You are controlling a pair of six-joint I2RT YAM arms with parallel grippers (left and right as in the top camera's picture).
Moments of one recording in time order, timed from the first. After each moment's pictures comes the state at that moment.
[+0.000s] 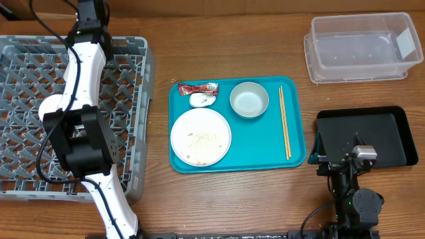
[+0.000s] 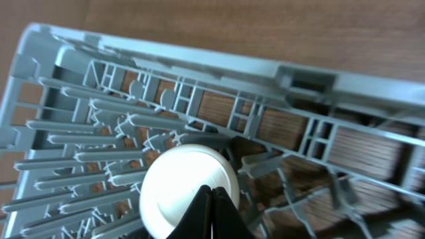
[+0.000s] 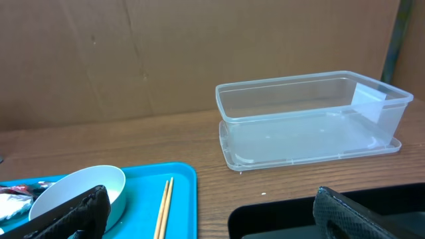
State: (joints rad) left arm 0.14 2.22 1.97 -0.73 -0.49 0.09; right arm -0.05 0.01 0.02 -0.04 -0.03 0.10
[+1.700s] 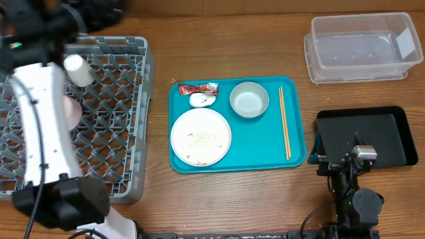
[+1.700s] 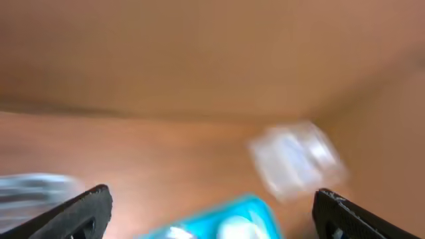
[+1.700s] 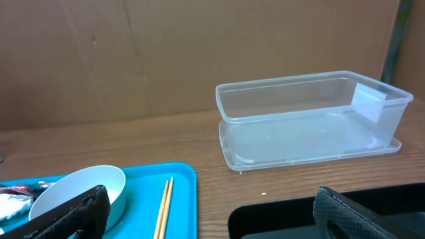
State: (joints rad) left arm 0.20 1.79 1.96 -0.71 0.78 -0.25; right arm -0.05 0.01 0.02 -0.04 -0.03 0.10
